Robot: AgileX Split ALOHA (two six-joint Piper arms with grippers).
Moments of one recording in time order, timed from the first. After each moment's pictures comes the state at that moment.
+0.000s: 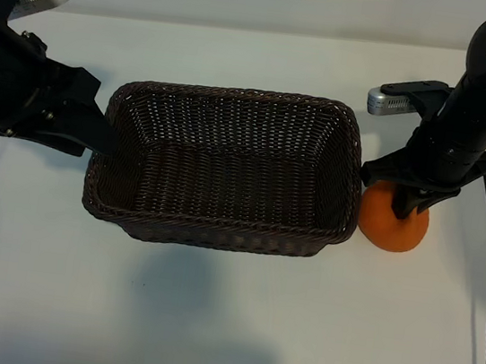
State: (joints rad) left arm -0.07 1.46 -1.10 -0.60 1.11 0.31; right arm 0.16 1.98 -1.31 0.21 0.98 -0.15
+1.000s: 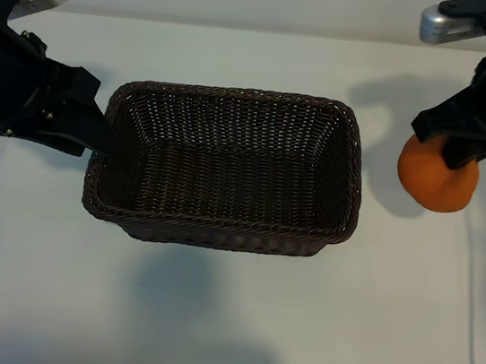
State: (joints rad) left arm -0.07 1.46 -1.10 -0.60 1.11 0.31; right arm 0.16 1.63 -1.37 0.15 1.20 -0.15
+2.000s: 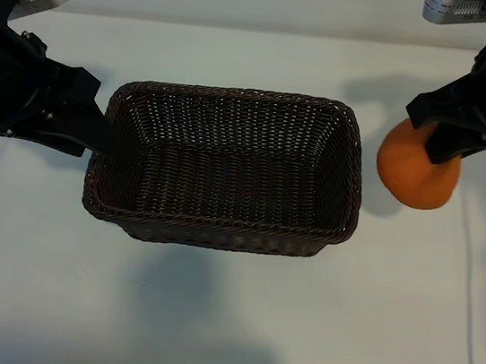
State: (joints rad) left arm -0.07 1.46 -1.10 -0.60 1.11 0.31; right arm 0.16 1.58 -1.37 0.29 1.21 -0.14
